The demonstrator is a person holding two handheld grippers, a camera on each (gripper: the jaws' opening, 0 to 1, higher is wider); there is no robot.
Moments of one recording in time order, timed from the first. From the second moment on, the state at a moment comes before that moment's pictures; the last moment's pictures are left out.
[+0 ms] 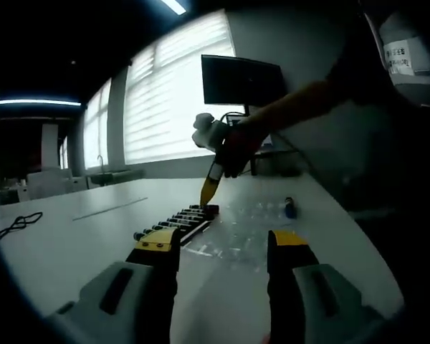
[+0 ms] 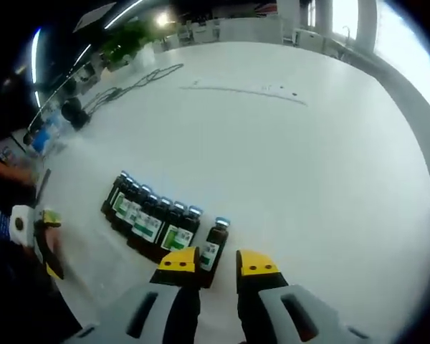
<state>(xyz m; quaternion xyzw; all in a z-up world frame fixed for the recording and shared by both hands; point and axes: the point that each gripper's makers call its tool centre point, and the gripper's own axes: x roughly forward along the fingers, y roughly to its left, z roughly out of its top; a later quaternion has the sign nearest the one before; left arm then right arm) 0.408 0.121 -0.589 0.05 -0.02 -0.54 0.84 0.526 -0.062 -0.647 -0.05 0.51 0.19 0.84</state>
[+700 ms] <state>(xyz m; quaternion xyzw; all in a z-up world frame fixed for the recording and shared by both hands) 0.406 0.119 -0.590 0.05 -0.02 -0.54 0.84 0.525 -0.065 -0.655 -0.04 0.51 0.19 0.84</state>
